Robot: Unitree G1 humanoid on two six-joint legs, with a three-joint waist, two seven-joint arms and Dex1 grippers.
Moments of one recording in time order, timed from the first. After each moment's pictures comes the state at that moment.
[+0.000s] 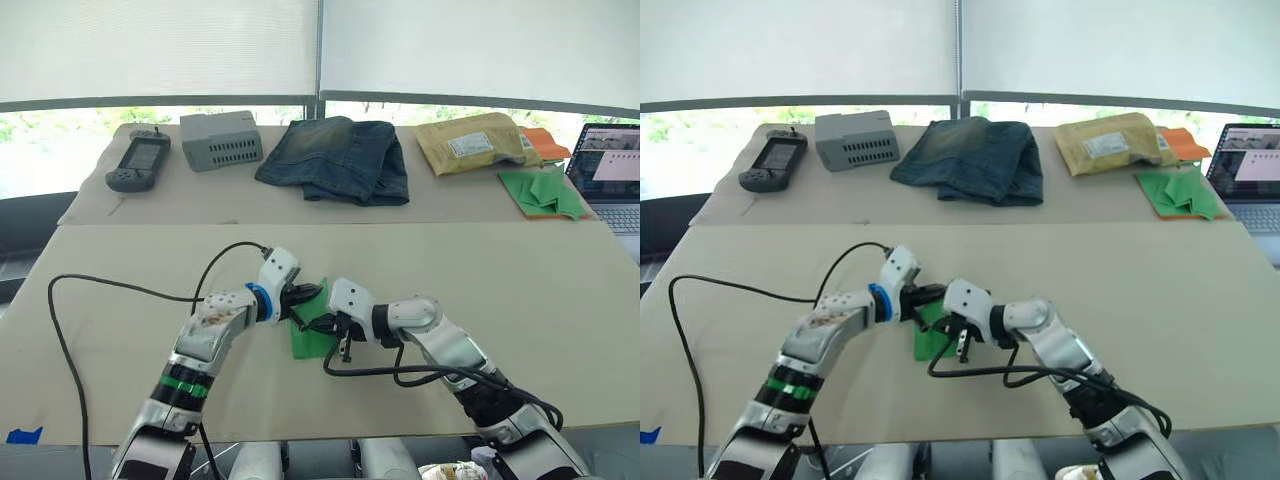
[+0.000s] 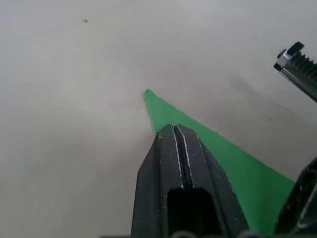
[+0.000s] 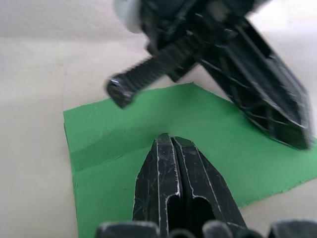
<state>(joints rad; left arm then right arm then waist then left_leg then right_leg) -0.36 0.34 -0.17 -0.03 -0.24 0.64 -0.69 -0.43 -0.38 0.46 -0.08 0.02 0.45 0.92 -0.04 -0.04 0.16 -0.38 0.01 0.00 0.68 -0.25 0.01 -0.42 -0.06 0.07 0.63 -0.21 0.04</state>
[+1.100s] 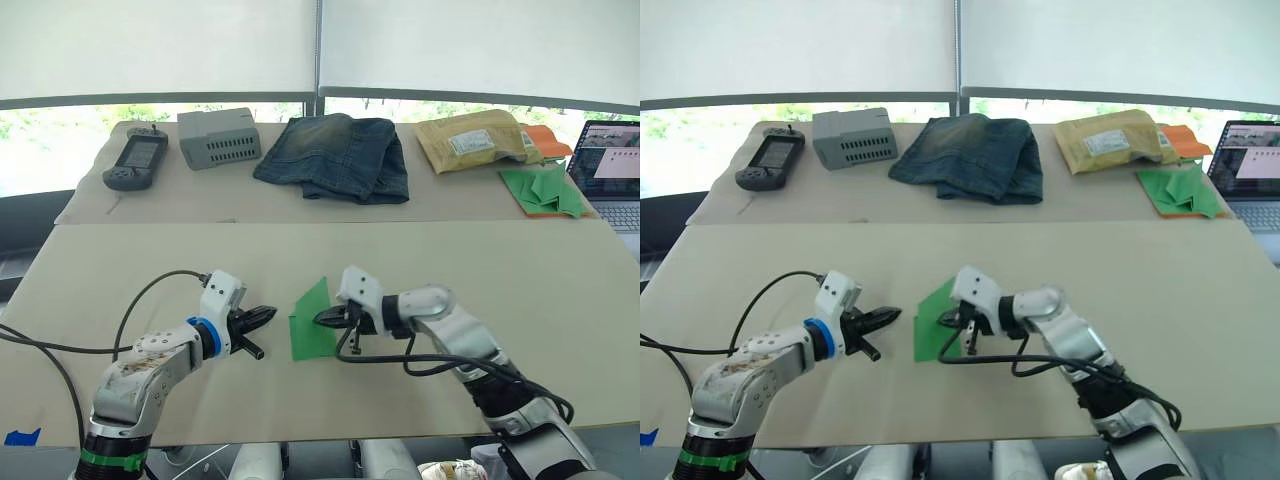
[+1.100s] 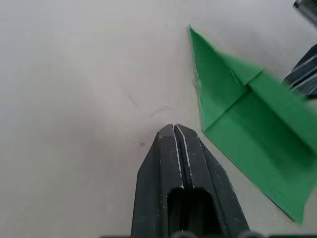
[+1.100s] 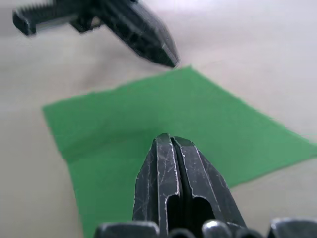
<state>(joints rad) -0.09 0.49 0.07 -0.40 -0.46 0.89 -0.62 -0.48 -0.44 0.35 -0.19 0.14 0.56 1.00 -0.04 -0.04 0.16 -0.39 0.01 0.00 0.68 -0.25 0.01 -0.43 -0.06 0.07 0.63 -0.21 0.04</state>
